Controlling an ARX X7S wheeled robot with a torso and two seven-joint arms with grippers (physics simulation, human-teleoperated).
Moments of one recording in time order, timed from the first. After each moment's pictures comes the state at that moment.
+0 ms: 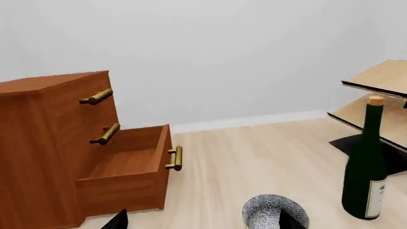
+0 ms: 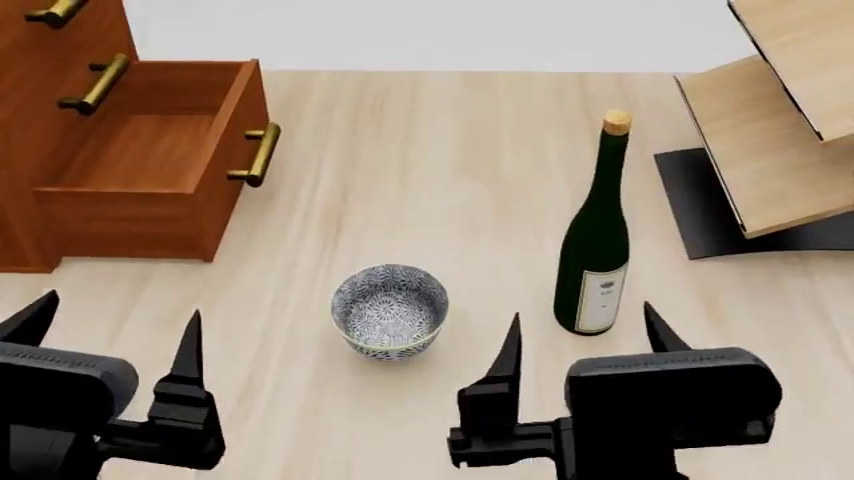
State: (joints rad) left arm -0.27 -0.07 0.10 0.76 -0.02 -0.97 -0.03; right arm 0.25 0.11 -0.07 -0.52 -0.02 0.69 0.01
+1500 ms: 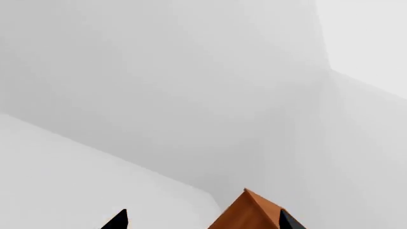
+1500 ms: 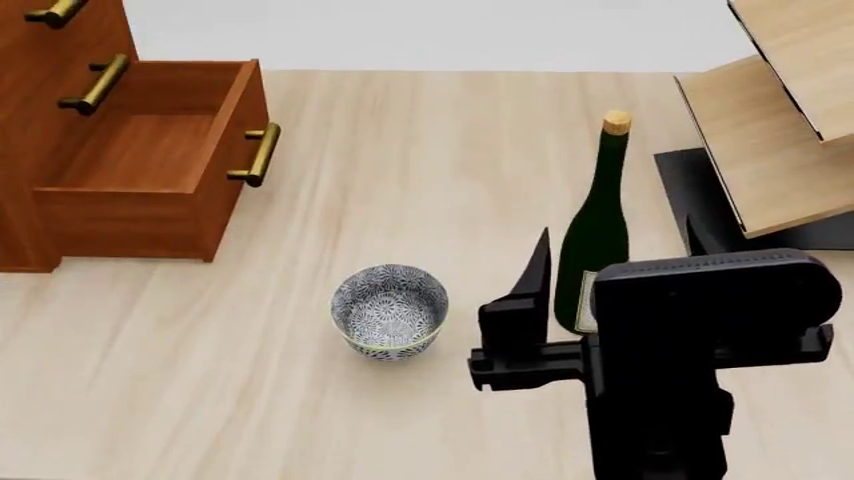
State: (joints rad) left arm -0.83 -0.08 -1.07 0.74 -0.19 -1.04 -0.13; right arm 0.45 0.18 -0.09 -0.67 0.01 0.97 0.05
